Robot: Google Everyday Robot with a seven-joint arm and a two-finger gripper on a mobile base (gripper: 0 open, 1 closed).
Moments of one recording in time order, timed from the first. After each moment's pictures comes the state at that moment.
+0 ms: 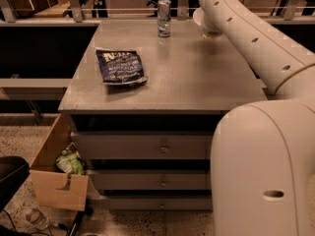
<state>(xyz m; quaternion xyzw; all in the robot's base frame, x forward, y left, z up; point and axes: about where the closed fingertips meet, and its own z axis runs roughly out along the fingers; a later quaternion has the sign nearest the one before) 0.867 -0.201 0.893 -0.58 0.71 -0.28 0.27</state>
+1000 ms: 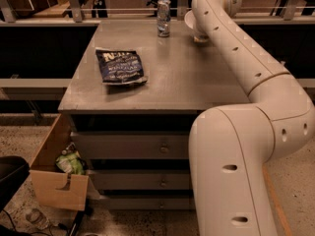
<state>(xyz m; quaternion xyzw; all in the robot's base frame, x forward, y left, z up) 0.921 -0.183 0.863 -0.59 0.69 -0.28 0.30</state>
